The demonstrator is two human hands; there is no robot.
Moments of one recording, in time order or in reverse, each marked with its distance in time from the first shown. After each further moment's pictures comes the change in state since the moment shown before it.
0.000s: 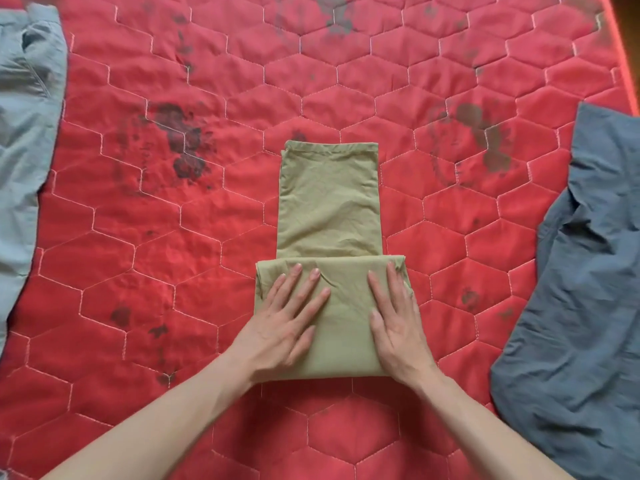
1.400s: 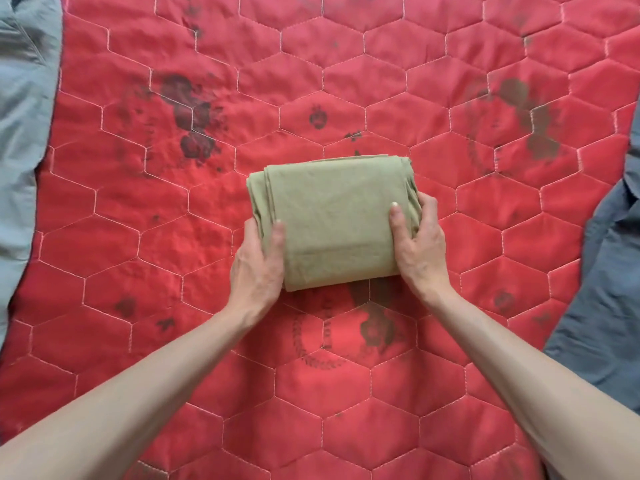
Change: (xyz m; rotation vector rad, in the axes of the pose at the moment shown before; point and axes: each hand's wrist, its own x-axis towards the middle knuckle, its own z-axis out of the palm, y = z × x) left_hand 0.042 -0.042 -0.040 -0.805 0.385 -0.949; right_hand 0.124 -0.032 -0.028 0.353 0.258 0.323
